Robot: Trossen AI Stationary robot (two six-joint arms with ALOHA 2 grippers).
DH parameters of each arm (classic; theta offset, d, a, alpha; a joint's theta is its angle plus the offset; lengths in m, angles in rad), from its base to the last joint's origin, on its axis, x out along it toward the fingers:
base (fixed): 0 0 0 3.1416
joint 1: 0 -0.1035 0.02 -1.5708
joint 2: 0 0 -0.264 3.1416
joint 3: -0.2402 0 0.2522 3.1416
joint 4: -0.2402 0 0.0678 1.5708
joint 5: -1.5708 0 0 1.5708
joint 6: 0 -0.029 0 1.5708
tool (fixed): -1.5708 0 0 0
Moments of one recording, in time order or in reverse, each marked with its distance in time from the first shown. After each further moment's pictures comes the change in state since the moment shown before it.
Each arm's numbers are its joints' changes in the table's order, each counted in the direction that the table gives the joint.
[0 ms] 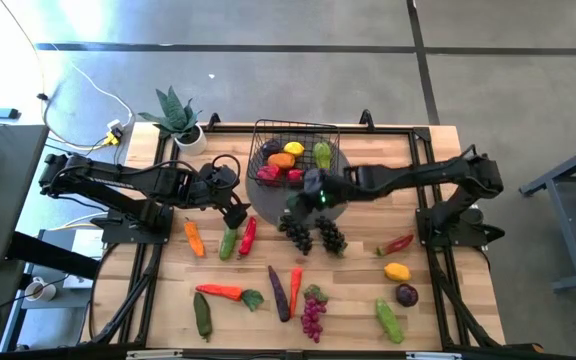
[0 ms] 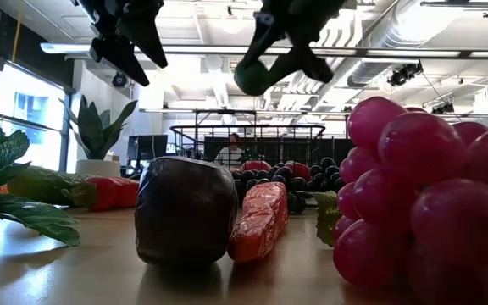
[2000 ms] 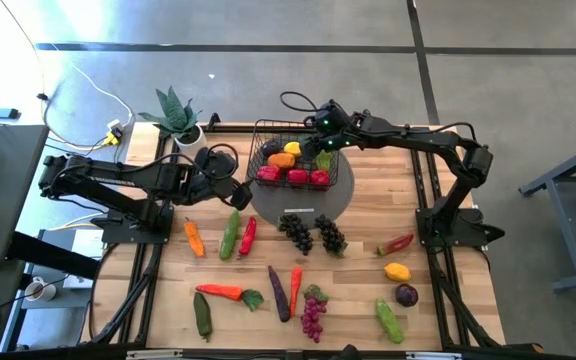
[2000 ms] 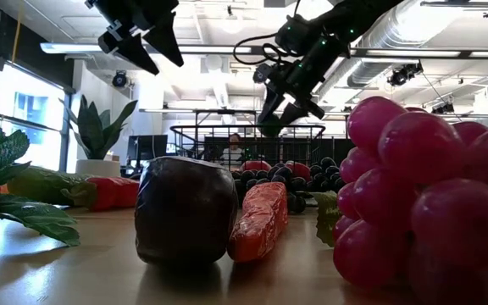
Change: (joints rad) left arm -0.055 0.000 0.000 0.108 -0.281 -0.084; right arm 0.497 -0.080 0.000 0.061 -0.127 0.435
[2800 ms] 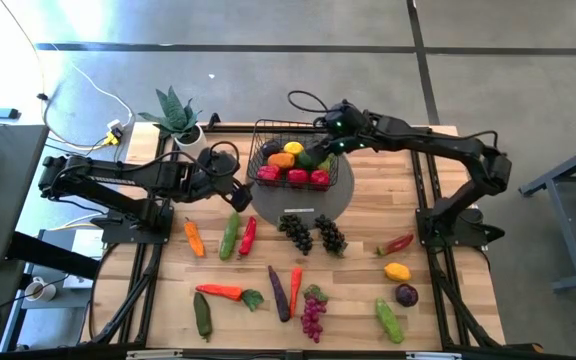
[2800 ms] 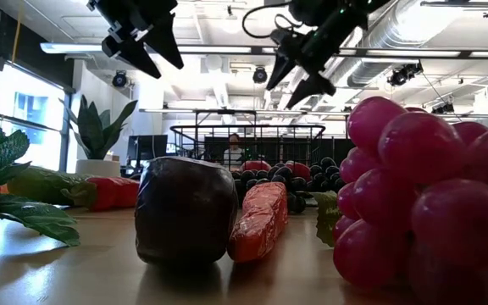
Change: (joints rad) left arm -0.025 0.000 0.000 -0.001 0.099 -0.036; right arm -0.051 0.156 0.000 -0.128 -0.017 -0.059
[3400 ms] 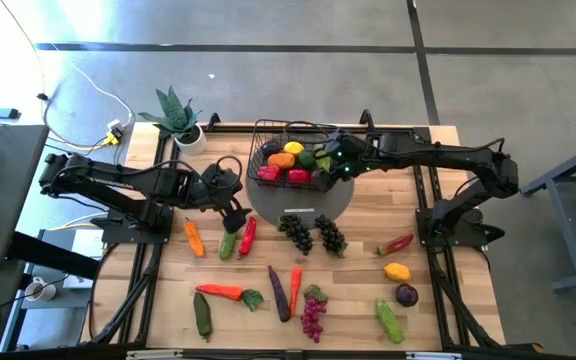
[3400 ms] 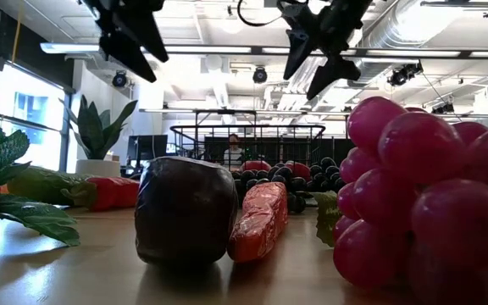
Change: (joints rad) left arm 0.088 0.000 0.000 -0.066 0.235 0.001; right arm -0.207 0.068 0.000 -0.236 0.072 -0.163
